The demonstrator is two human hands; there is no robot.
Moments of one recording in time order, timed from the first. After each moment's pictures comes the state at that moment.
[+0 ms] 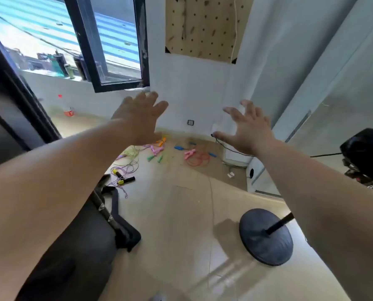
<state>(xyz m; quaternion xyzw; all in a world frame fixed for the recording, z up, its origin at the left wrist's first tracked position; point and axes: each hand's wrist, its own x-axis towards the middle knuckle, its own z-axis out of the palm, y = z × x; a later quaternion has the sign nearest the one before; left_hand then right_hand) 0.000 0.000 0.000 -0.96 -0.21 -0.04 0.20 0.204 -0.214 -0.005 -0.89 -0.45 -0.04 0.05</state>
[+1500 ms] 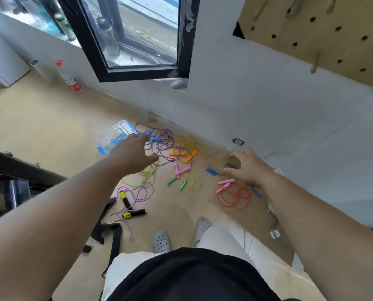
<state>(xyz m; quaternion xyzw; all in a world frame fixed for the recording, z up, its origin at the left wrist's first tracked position) 0.334 0.653 -0.218 -0.82 -0.50 0.10 -0.25 0.619 0.467 -0.214 -0.83 -0.44 0.34 -0.01</state>
